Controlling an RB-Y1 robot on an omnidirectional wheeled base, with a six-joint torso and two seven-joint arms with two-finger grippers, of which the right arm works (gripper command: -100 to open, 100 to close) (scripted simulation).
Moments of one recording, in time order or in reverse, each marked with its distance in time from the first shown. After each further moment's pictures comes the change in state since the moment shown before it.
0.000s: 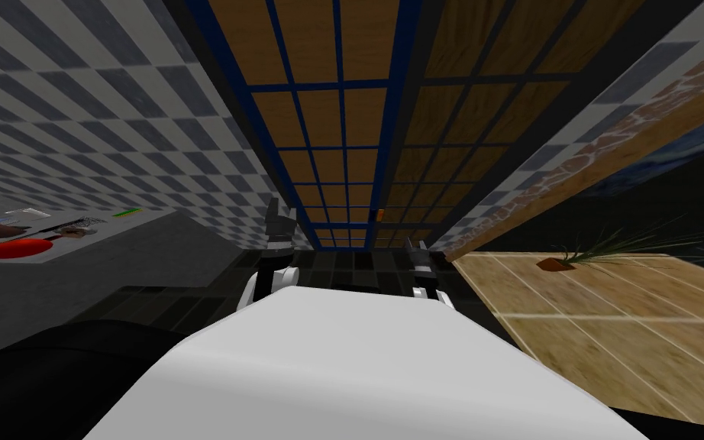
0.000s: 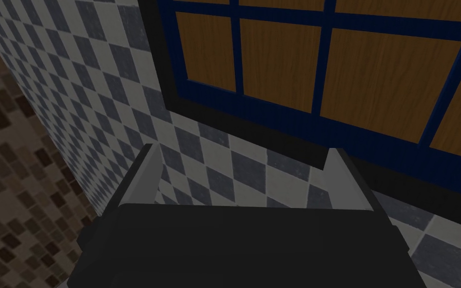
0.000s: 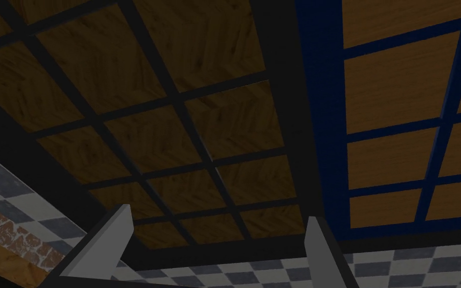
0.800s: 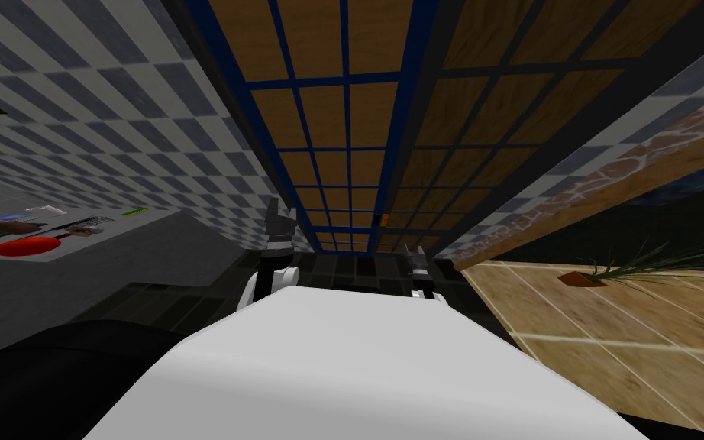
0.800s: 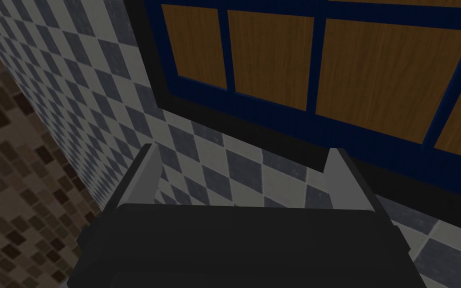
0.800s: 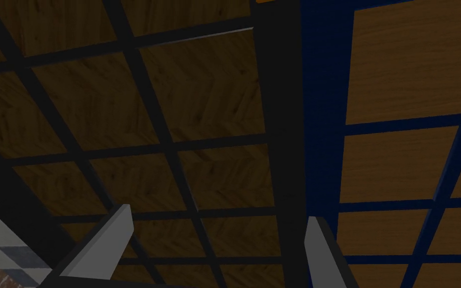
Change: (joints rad) arm -0.064 0.003 -0.047 0.200 0.043 -0.039 0.135
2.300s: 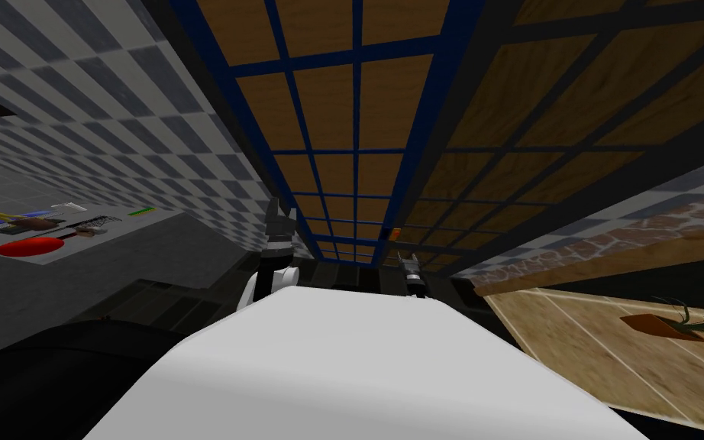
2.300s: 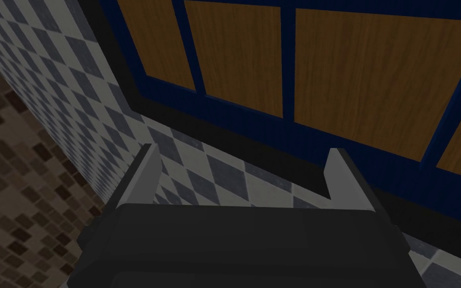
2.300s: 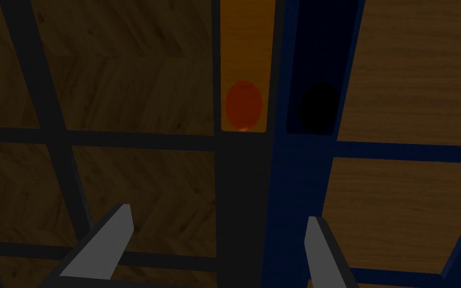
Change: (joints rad) arm -0.112 0.027 -0.081 0.337 0.078 -0.064 0.238
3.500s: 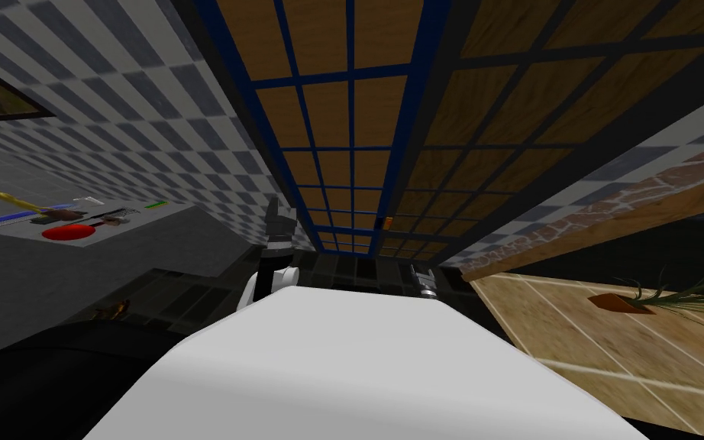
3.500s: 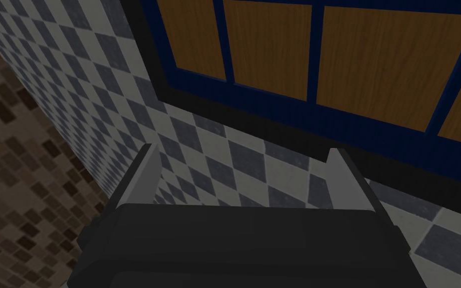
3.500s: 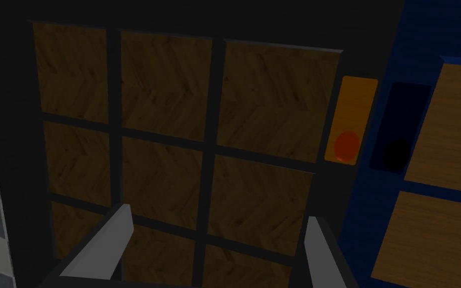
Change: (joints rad) arm 0.072 -0.044 -0.140 0.079 -0.009 0.017 0.050
